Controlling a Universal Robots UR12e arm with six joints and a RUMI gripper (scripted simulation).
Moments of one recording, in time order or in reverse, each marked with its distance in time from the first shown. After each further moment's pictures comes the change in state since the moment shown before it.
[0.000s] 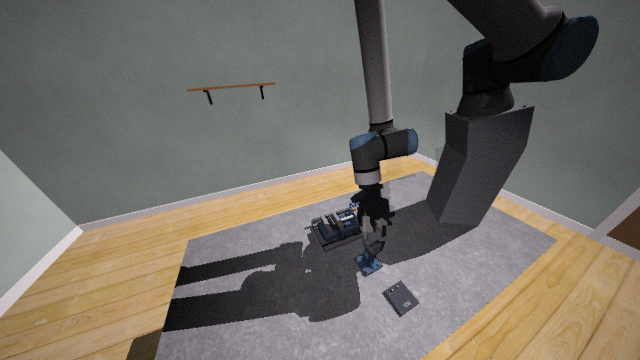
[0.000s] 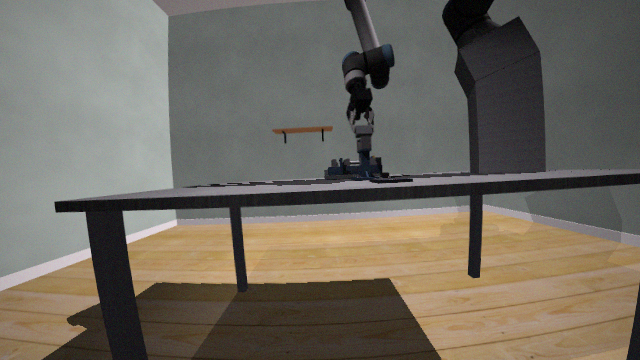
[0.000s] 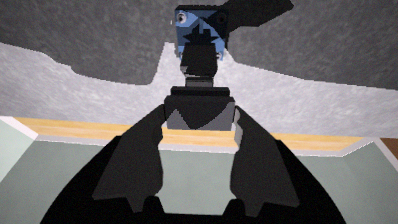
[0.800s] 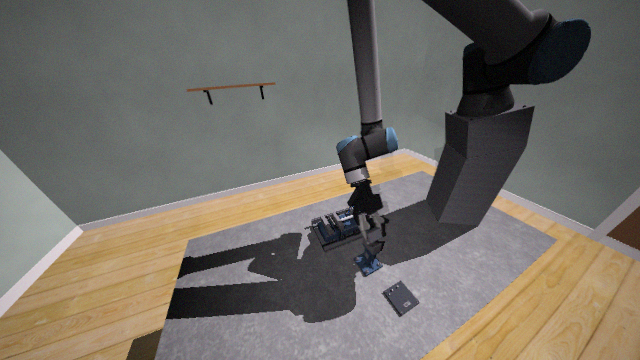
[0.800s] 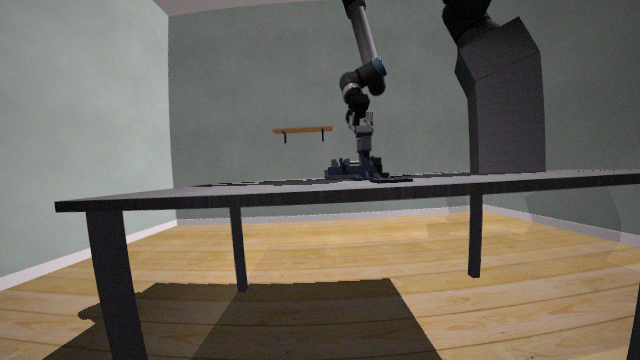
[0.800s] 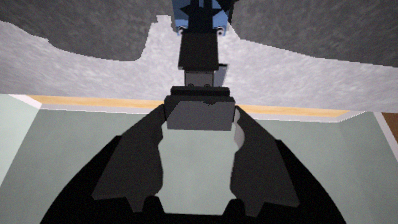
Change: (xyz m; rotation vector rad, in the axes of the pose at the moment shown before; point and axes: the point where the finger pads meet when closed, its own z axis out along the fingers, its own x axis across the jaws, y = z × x) arm 0.000 -0.002 0.001 -0.264 0.001 0.000
